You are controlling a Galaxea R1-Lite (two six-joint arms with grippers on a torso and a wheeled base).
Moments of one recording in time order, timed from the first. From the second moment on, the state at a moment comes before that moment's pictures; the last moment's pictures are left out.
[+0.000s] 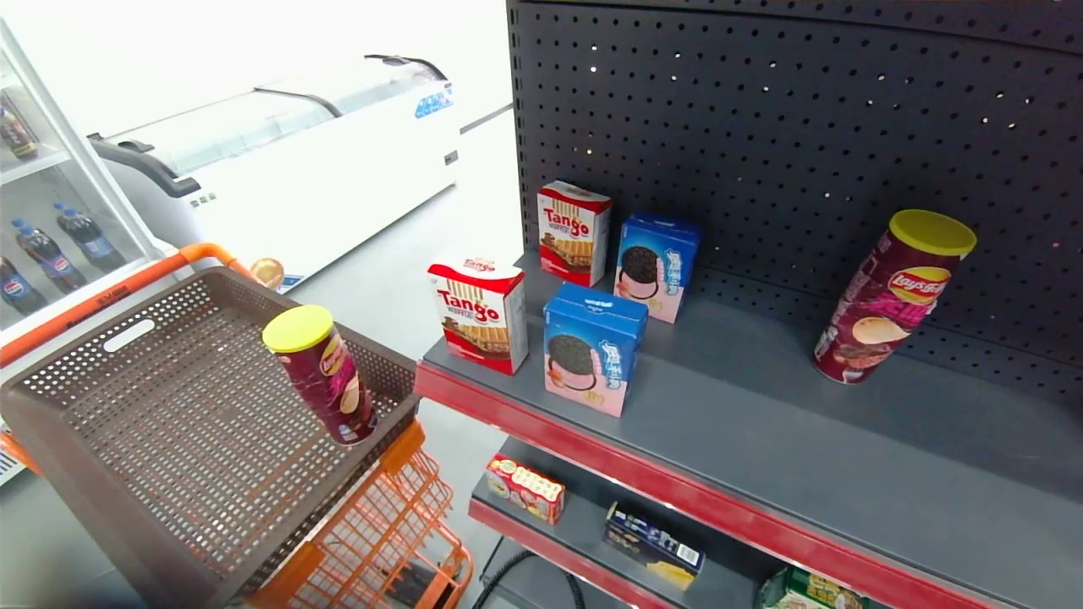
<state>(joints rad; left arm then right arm) -0.01 0.00 0.00 0.00 0.04 -0.01 0.00 0.01 0.00 0.00 0.03 0.00</state>
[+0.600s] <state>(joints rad) -0.06 0.13 -0.13 0.02 0.03 0.00 0.00 0.01 0.00 0.00 0.03 0.00</state>
